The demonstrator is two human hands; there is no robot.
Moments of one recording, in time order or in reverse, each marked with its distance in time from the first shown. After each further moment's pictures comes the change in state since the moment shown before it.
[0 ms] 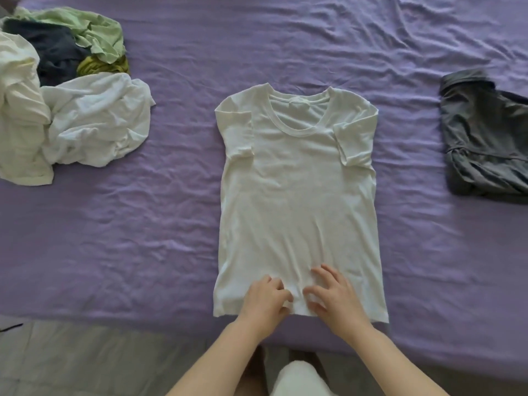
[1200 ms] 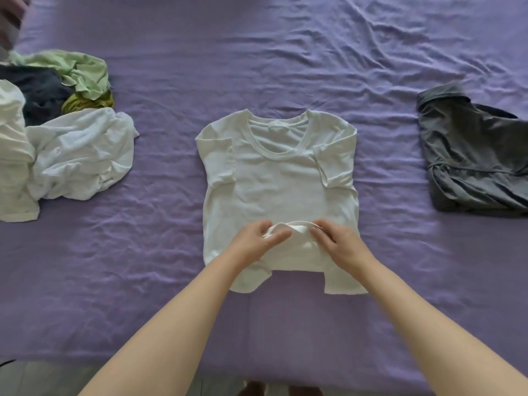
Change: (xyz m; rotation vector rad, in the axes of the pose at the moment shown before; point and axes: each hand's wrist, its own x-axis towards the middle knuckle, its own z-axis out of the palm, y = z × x) left_hand 0.107 -0.018 -0.123 -0.711 0.140 -0.288; right_hand 0.098 0.039 -0.117 0.458 0.115 0.124
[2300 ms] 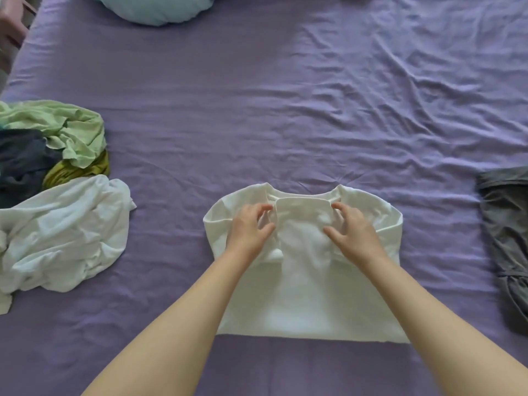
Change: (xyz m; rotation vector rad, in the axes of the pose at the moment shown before) left_hand 0.181 0.054 -0.126 0.074 0.316 0.115; right_hand 0.225 -0.048 -0.055 -0.121 0.158 0.081
